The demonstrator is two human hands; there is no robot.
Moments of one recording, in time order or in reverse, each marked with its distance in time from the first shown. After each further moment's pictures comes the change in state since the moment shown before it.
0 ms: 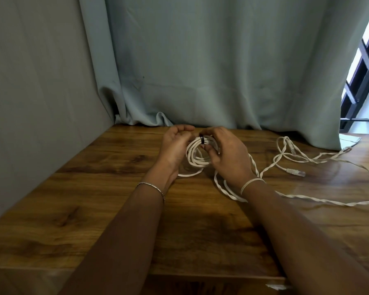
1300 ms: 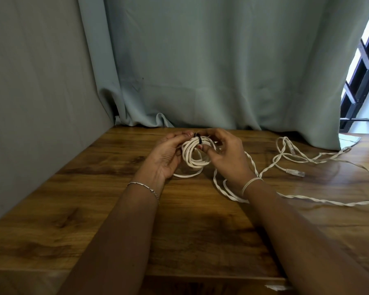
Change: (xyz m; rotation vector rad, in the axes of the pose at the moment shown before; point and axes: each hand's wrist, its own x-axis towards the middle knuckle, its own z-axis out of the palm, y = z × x) left_hand 0.013 -0.003 -0.017 -0.232 -0.140 -0.187; right_hand 0.003 0.000 0.002 0.352 -0.001 0.161
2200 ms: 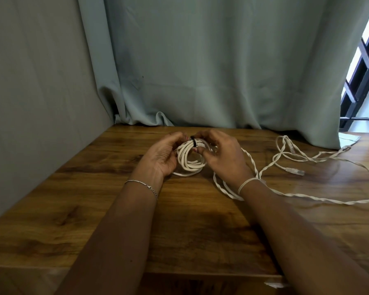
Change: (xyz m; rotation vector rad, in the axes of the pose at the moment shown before) left_hand -0.003 0.004 -0.005 -0.071 0.025 -0.151; right_hand -0.004 -0.009 0.000 -0.161 -0.078 -0.115
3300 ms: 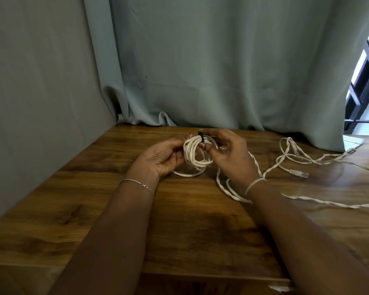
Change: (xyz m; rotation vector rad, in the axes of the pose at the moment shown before) left_hand -0.007 0.007 -0.012 0.000 -0.114 -0.068; right_hand 0.000 0.001 -0.003 0.290 0.056 0.102
